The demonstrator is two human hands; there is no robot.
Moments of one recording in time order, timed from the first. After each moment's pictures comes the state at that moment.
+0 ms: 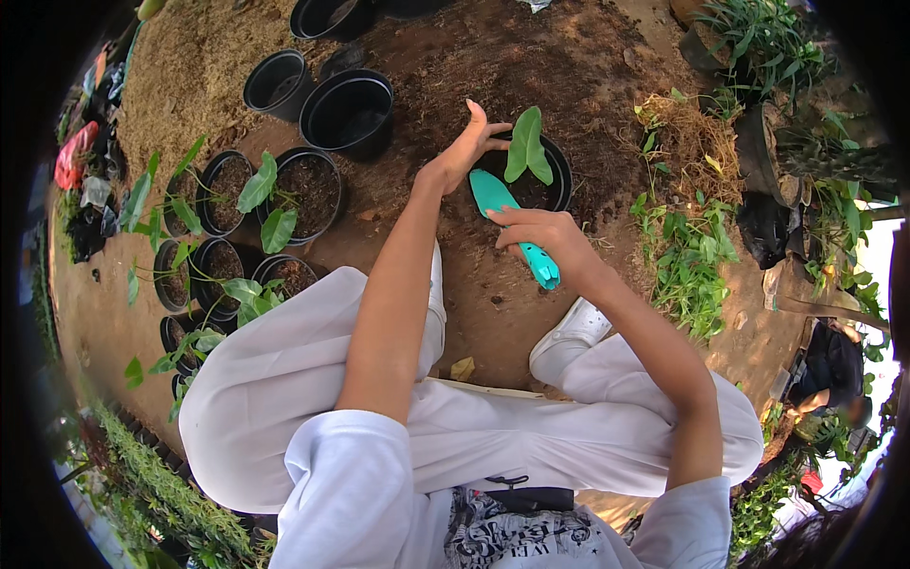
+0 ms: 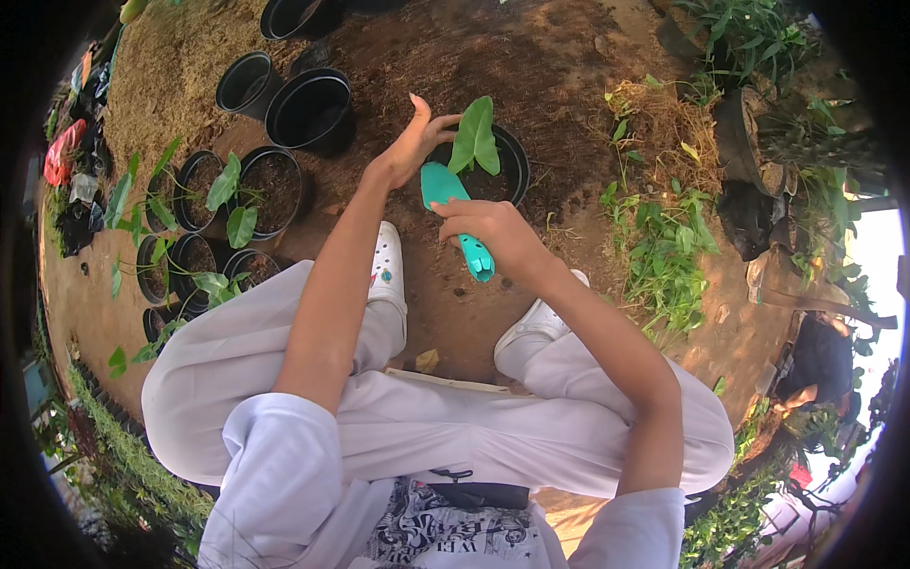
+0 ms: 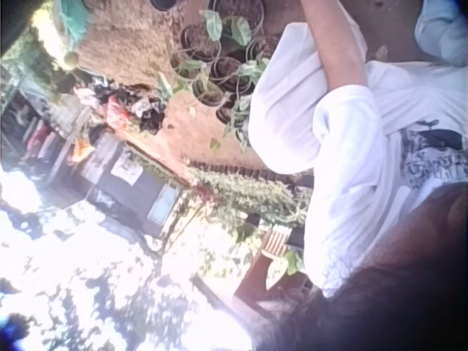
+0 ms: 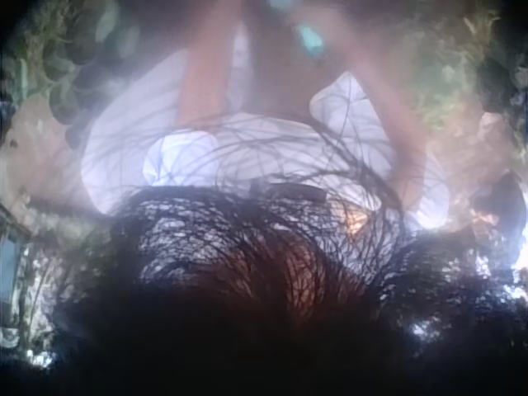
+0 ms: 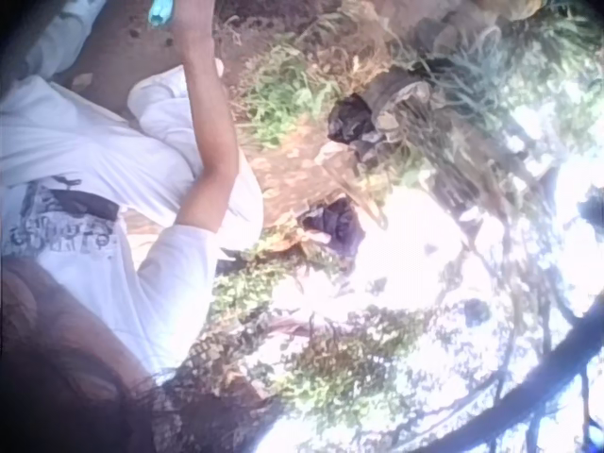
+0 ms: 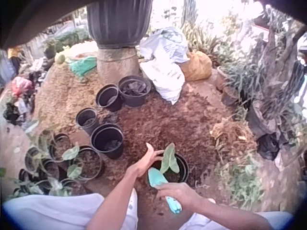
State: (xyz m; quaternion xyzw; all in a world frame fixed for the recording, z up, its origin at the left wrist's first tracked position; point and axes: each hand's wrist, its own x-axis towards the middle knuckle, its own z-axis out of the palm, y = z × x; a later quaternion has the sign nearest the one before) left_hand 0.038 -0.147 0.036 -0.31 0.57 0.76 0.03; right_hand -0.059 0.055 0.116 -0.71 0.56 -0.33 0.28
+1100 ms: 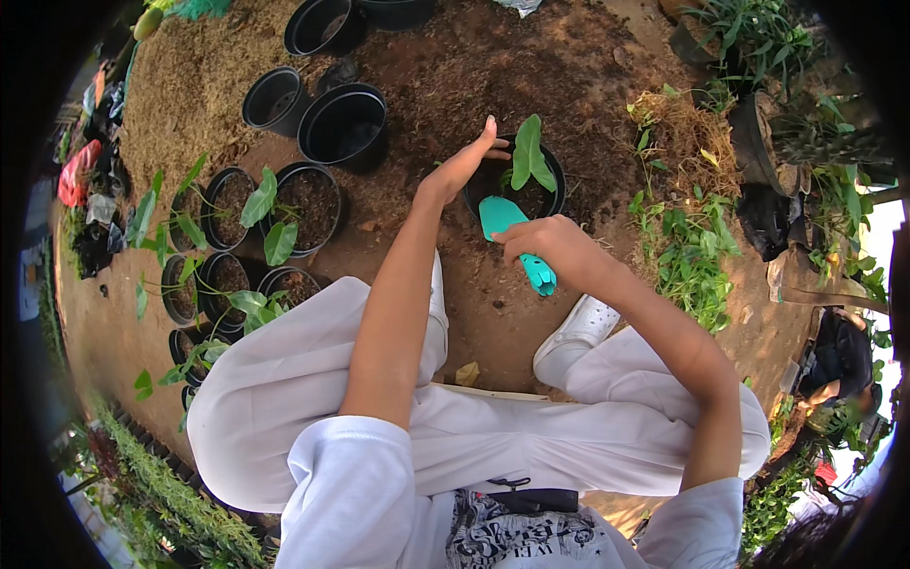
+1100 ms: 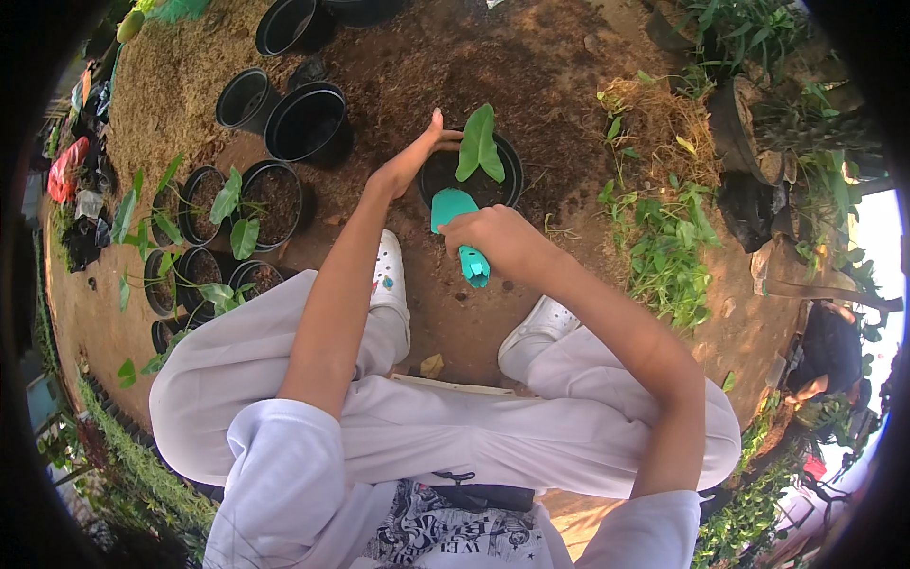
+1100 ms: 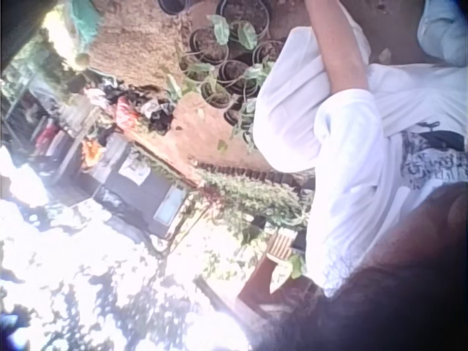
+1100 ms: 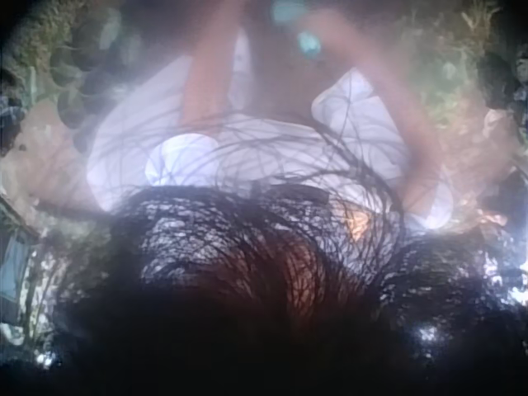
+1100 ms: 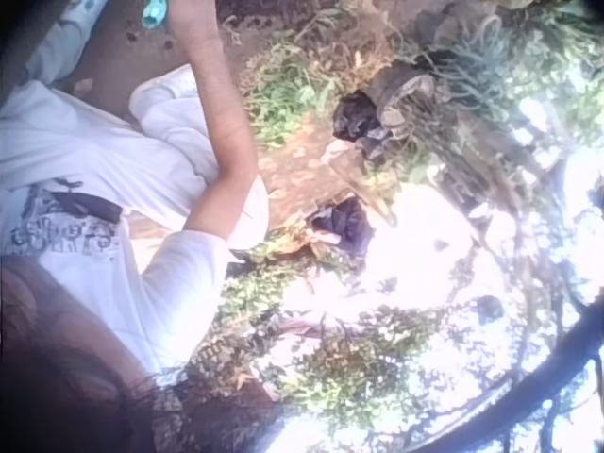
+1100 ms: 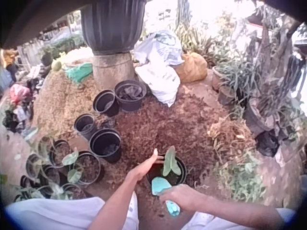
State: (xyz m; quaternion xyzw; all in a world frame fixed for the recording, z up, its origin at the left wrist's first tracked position) left_hand 0.034 -0.140 0.038 -0.33 0.62 0.71 0.04; right_hand -0.072 0.054 0.136 -0.76 0.54 -0.20 0.31
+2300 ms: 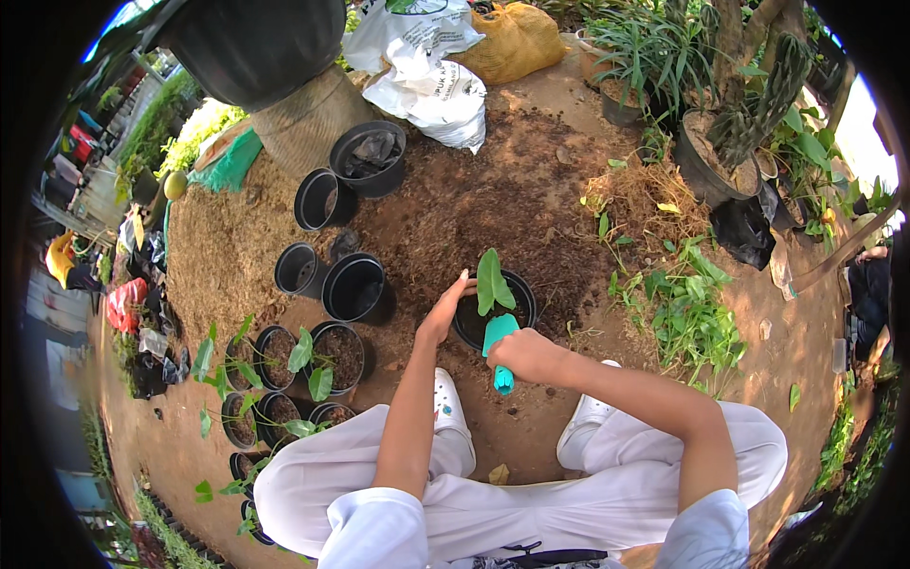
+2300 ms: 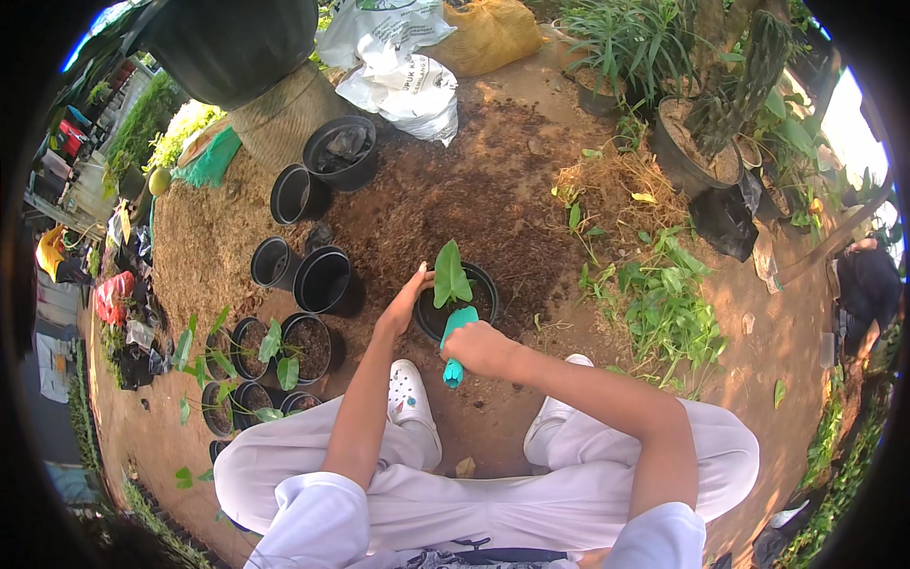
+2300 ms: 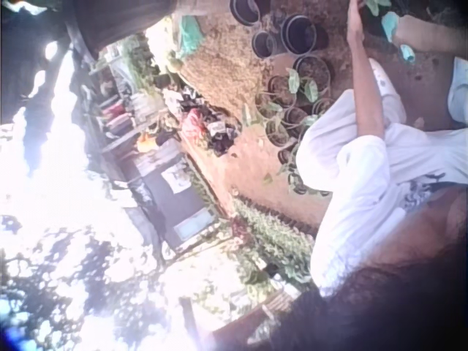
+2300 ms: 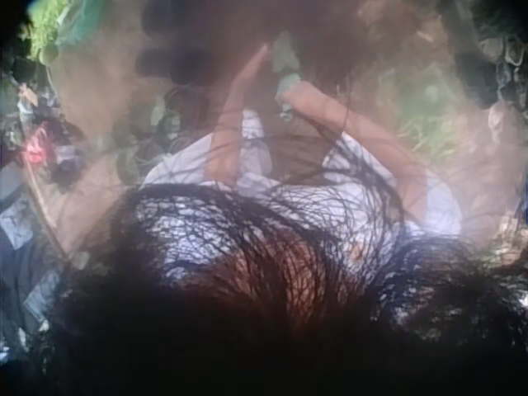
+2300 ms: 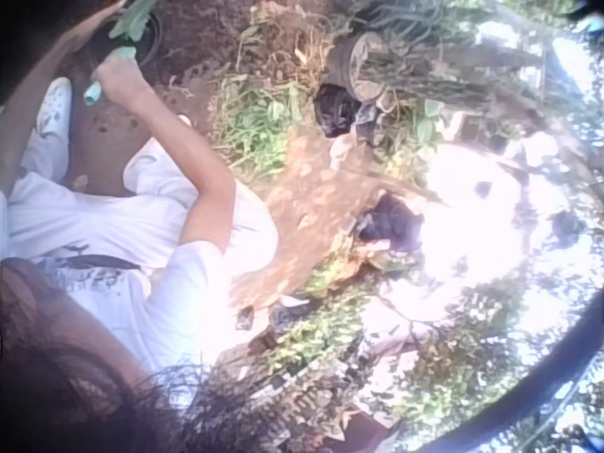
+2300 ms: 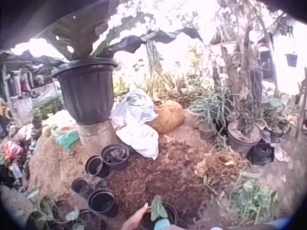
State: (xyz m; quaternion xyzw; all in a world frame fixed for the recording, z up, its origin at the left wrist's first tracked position) left_hand 0.035 -0.136 0.020 -0.33 0.60 0.73 -0.01; right_hand -0.071 0.070 0.117 -0.77 0.59 -0.16 0.21
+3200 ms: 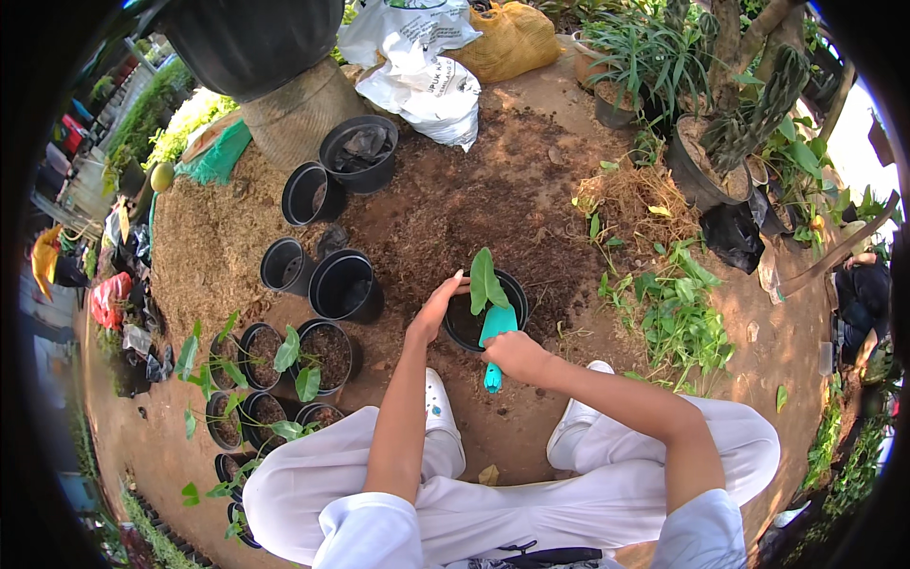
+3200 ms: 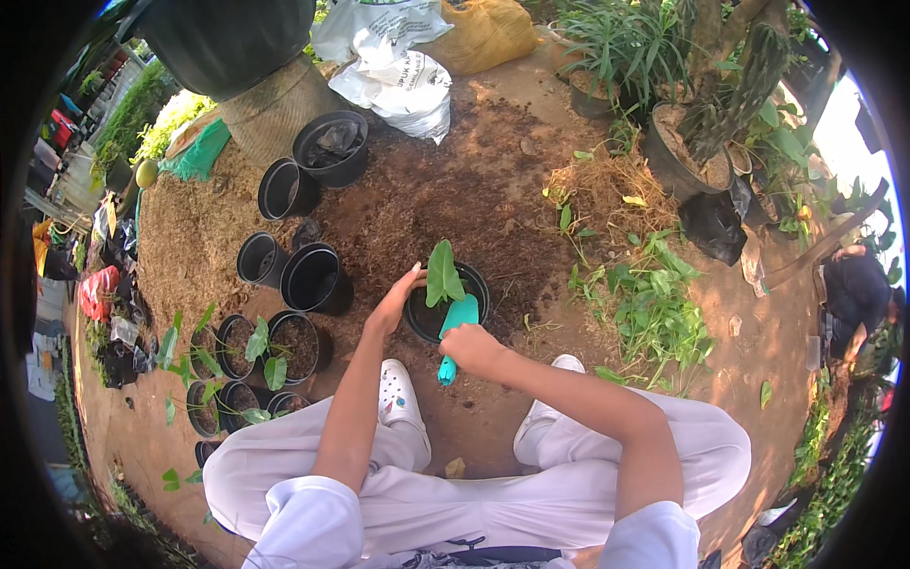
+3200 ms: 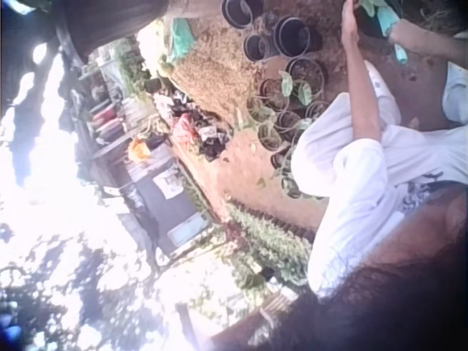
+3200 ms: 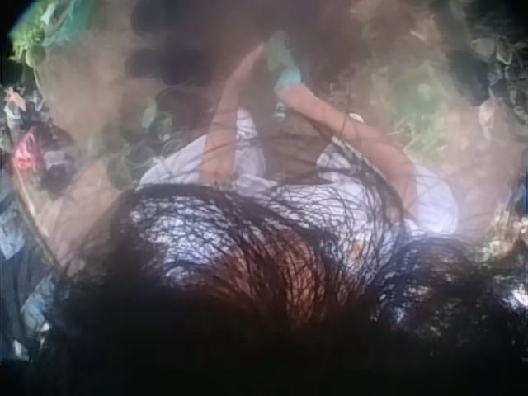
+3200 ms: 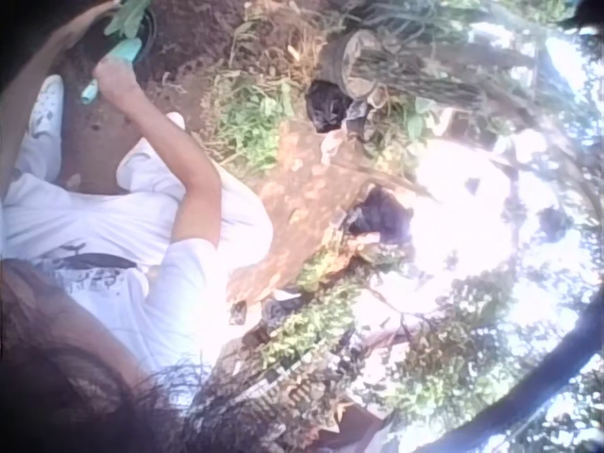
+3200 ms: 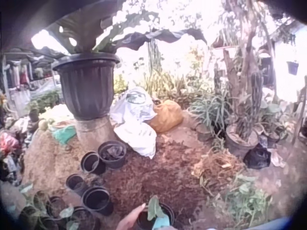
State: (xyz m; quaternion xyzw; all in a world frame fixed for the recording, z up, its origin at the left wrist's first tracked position) left_hand 0.027 -0.133 0.030 -0.32 0.58 0.74 -0.02; right_hand -0.069 0.071 0.066 -0.76 0.63 -0.10 0.13
